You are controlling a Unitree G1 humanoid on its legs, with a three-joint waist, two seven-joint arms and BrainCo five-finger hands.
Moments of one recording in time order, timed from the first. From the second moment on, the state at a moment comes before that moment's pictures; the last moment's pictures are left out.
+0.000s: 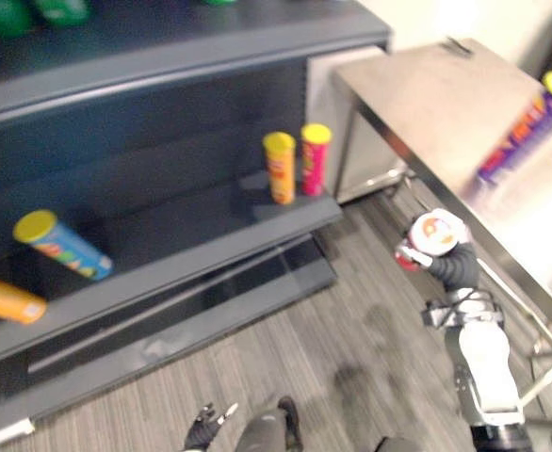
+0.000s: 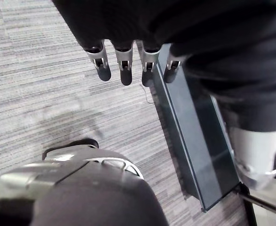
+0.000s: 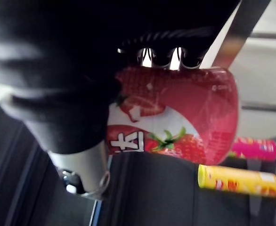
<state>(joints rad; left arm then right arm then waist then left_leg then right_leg) 0.16 0.16 0.11 0.98 -0.08 -0.20 -0.01 0.00 -0.19 0.00 -0.20 0.16 -0.25 0.06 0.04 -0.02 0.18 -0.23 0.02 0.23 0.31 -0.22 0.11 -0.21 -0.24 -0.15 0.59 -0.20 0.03</state>
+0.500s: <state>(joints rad) 0.17 0.16 0.09 1.06 -0.11 -0.19 -0.03 0.13 -0.18 0.03 -0.26 0.24 -0.25 0.14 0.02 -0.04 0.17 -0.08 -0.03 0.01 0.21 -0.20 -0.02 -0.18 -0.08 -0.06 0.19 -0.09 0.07</state>
